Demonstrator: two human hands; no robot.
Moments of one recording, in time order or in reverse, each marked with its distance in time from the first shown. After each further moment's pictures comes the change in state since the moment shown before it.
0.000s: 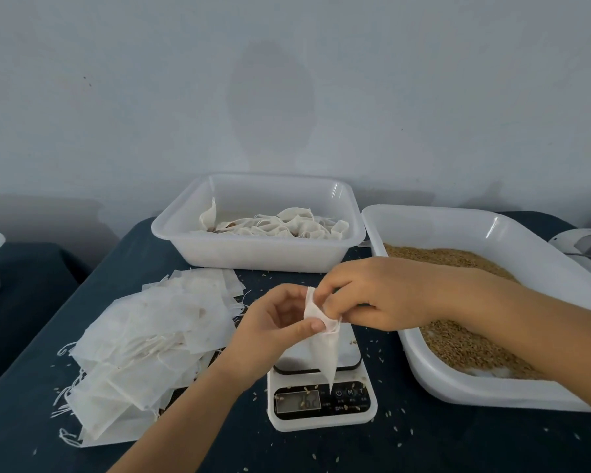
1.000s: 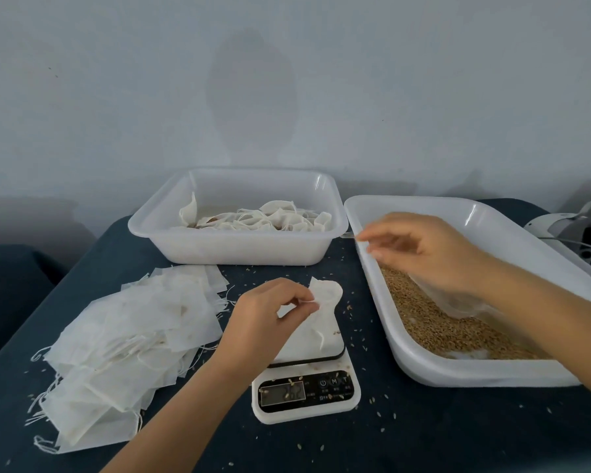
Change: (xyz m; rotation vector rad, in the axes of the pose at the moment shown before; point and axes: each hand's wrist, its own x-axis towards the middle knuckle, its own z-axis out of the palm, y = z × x) left_hand 0.008 0.003 0.018 0.879 0.171 0.358; right_hand -0.055 0.035 0.009 0.474 0.563 0.400
